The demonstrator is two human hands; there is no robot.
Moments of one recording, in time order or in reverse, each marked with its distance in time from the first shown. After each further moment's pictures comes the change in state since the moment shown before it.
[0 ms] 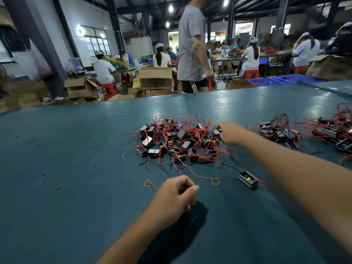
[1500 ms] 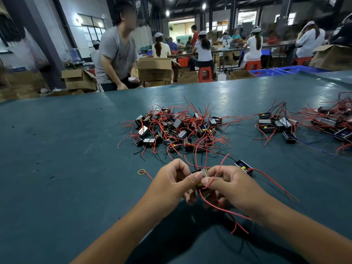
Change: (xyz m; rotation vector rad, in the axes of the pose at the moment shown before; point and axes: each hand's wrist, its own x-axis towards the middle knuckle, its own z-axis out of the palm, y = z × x) left_hand -0.006 0.013 0.016 -0.396 0.021 0.059; right_hand -0.216 -0.057 0.037 1.293 -0.207 -0.038
